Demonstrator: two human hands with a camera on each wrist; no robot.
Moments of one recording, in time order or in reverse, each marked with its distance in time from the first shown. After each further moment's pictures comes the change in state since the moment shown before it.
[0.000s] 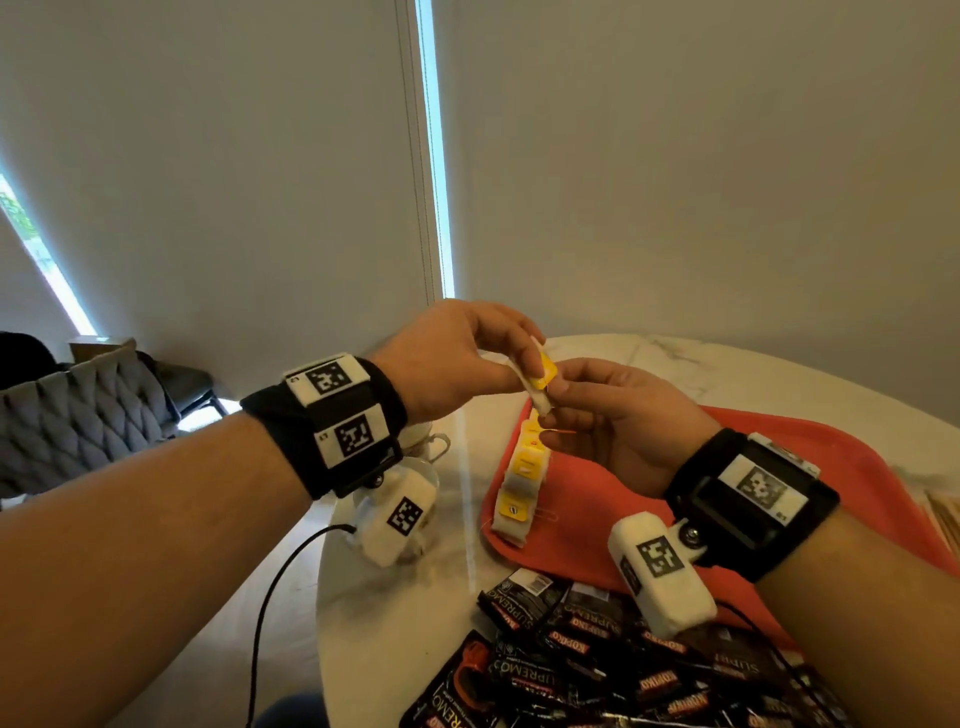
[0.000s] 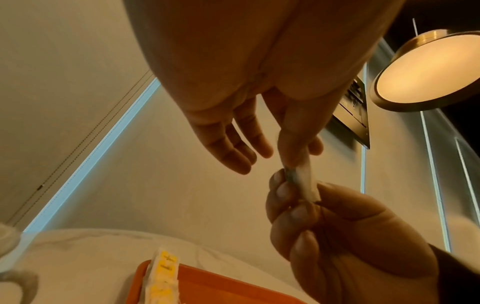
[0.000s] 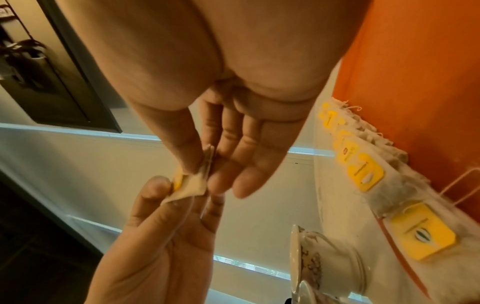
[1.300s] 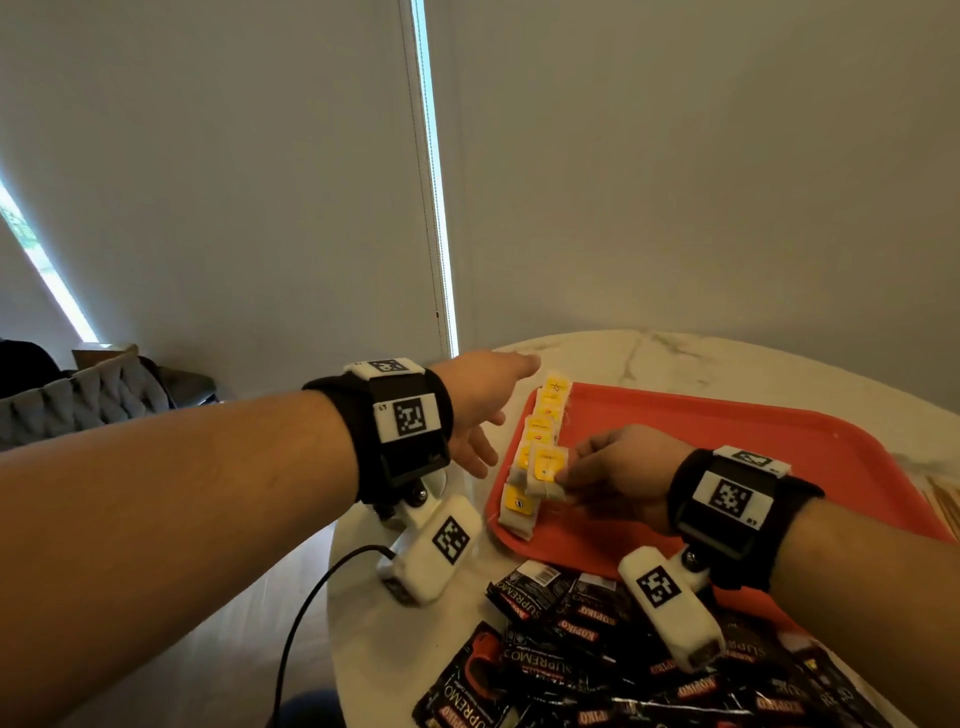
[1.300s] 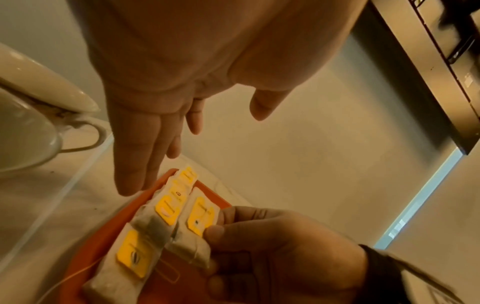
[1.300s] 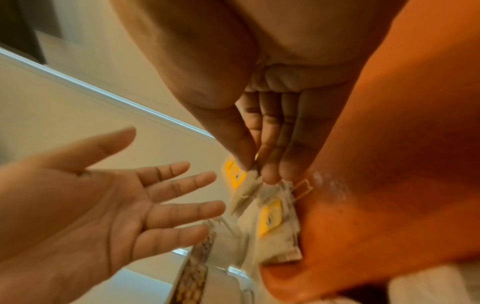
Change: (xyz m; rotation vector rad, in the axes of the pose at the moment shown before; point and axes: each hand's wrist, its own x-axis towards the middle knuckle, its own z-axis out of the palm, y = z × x) left_hand 0.003 0.009 0.037 -0.360 -0.058 -0.826; right_hand -0.010 0.032 -0.012 -0.476 0.246 0.402
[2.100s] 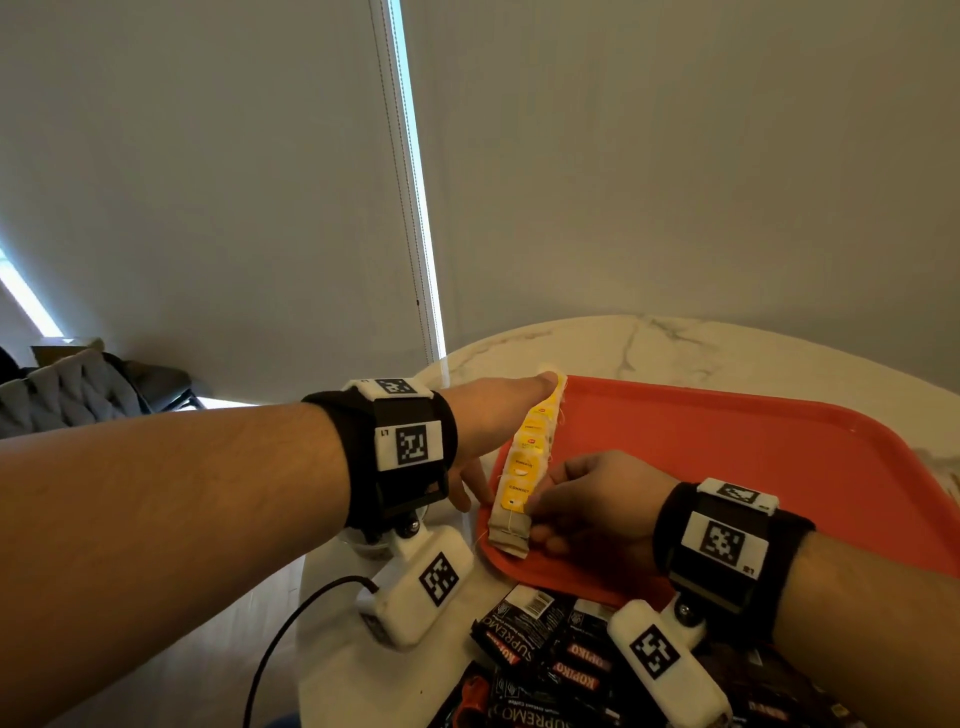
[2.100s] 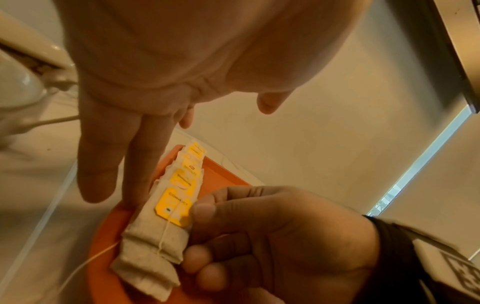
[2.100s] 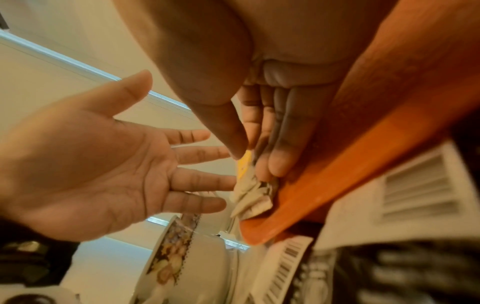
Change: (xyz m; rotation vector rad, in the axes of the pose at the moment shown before) left_hand 0.034 -0.001 0.016 0.188 -0.059 -0.110; right_hand 0.026 0.018 0.017 0.088 -0.102 0.059
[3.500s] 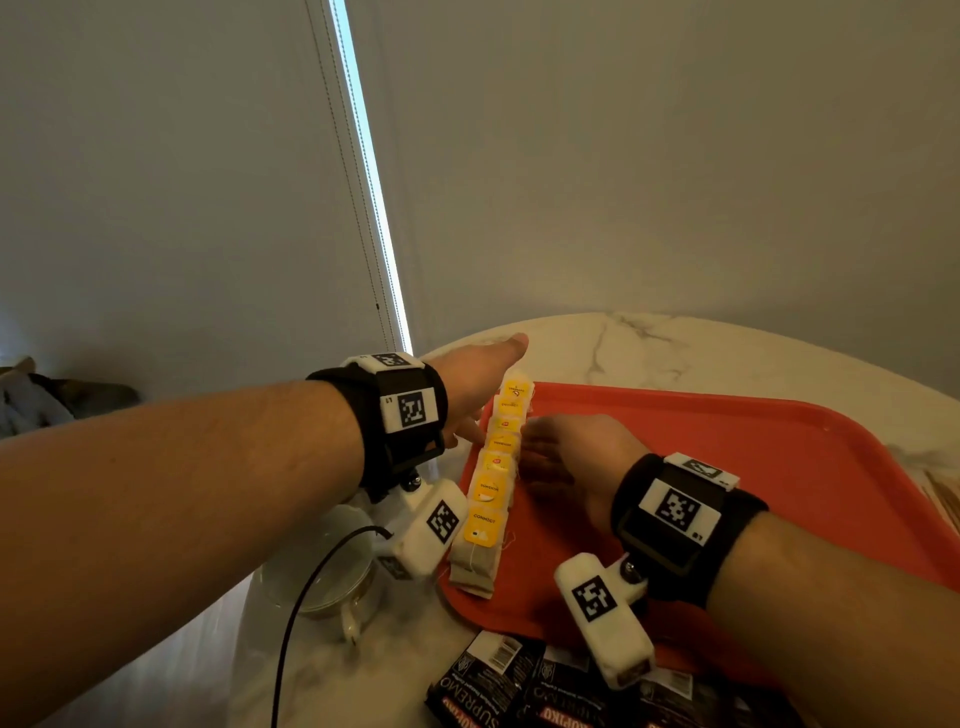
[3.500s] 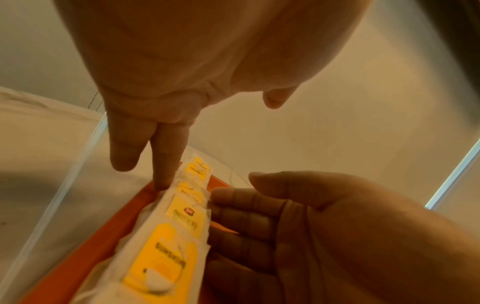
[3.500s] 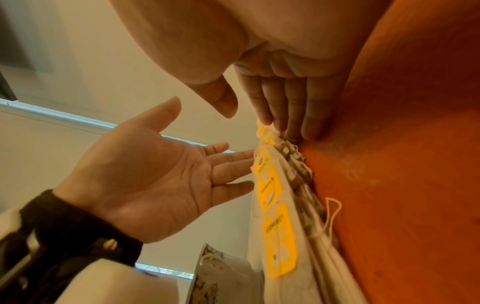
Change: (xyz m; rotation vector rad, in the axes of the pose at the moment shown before) left_hand 0.070 0.041 -0.005 -0.004 0.050 0.123; right_hand 0.037 -0.029 -0.019 0.300 0.306 -0.080
